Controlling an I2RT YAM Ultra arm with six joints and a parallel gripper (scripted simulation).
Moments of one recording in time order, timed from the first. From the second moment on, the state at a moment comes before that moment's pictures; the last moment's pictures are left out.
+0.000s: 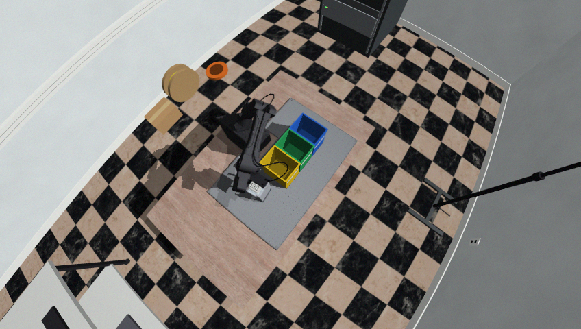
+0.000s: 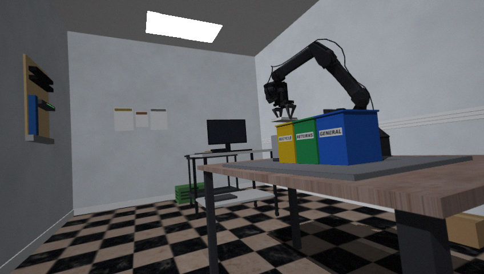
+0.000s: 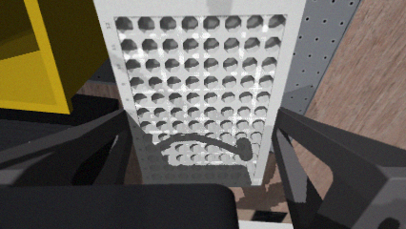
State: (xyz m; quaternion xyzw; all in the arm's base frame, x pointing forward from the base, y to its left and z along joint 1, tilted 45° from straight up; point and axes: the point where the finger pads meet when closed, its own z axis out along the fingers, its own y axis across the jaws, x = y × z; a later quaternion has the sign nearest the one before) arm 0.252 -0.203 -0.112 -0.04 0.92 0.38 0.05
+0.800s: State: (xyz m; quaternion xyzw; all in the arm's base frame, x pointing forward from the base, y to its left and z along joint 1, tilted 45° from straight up) arm 0.259 -0.152 -0.066 0.02 0.92 0.38 0.02
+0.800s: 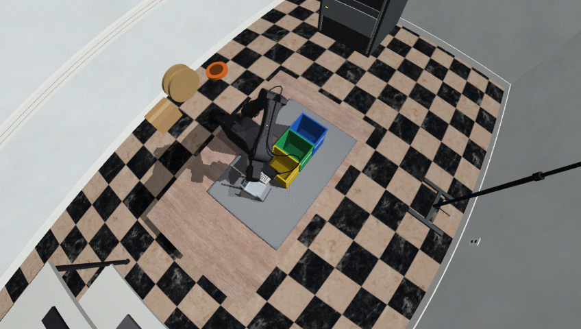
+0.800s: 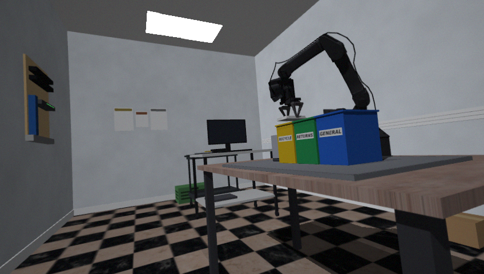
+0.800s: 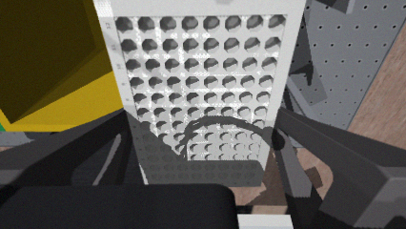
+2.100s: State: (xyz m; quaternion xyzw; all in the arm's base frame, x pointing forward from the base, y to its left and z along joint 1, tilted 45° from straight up) arm 0.274 -0.074 0.011 0.01 0.92 0.38 0.01
